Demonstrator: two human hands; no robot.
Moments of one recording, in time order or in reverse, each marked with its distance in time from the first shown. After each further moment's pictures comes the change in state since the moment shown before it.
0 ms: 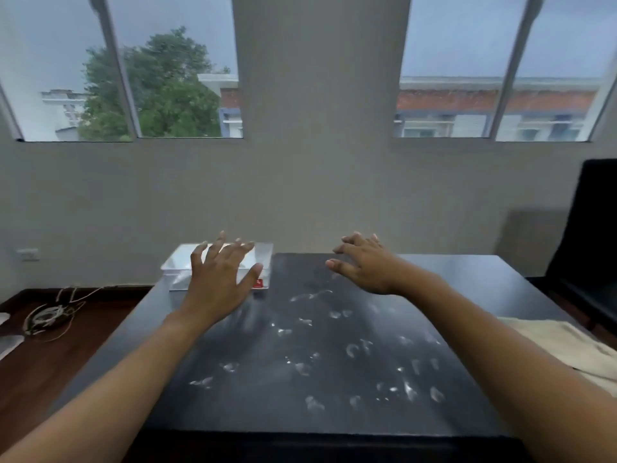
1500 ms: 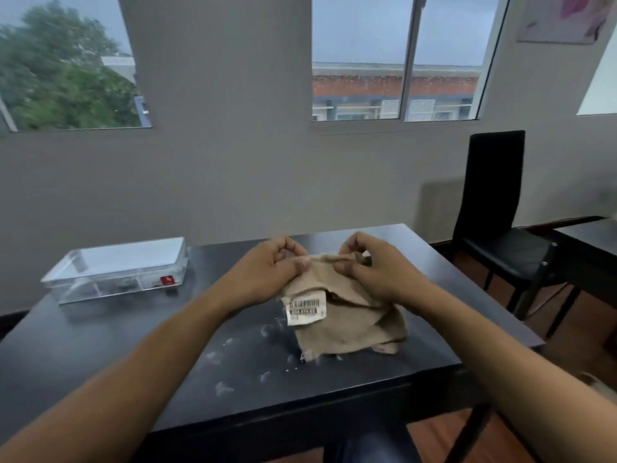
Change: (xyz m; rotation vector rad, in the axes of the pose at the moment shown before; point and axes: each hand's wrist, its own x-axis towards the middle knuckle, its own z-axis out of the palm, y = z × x) left_hand 0.001 0.204 -0.039 -0.922 -0.600 -0.006; right_hand -0.143 0.068 -0.020 0.532 0.311 0.255
